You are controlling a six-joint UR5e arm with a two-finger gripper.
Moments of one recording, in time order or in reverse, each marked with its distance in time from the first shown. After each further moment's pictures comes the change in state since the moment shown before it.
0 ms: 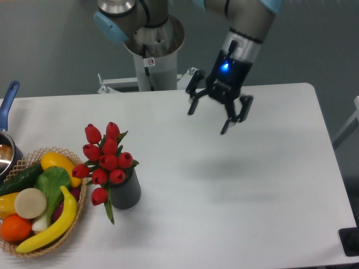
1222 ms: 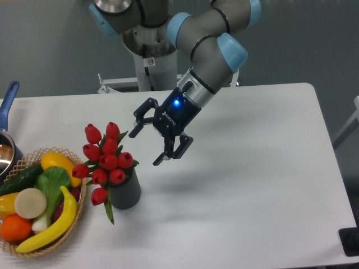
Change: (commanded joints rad) arm -0.152 -0.058 -0.037 0.002 -0.074 0.000
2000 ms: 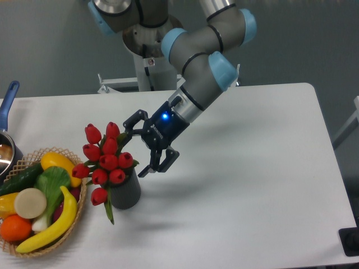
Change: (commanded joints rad) arm -0.075 -0.115 0.029 0.114 -0.034 0.000
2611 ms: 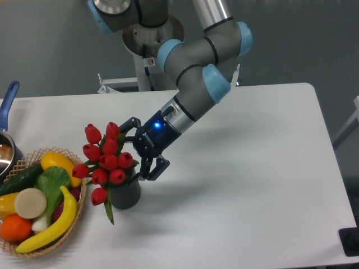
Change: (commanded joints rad) arm -0.040 -0.021 0.015 0.000 -0.037 -0.002
